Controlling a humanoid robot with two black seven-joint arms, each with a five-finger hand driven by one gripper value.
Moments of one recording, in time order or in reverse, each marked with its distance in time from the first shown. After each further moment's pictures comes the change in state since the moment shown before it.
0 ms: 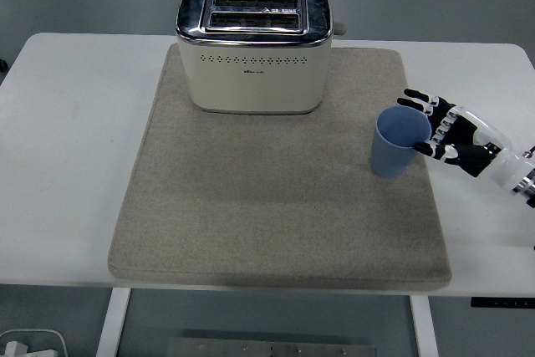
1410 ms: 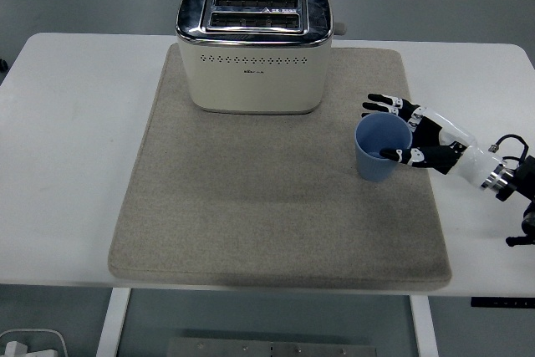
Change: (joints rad) left arm -0.001 0.000 0.000 0.000 0.000 0.000 0.000; right arm 0.050 0.086 -0.004 -0.006 -0.089 -0.025 0.000
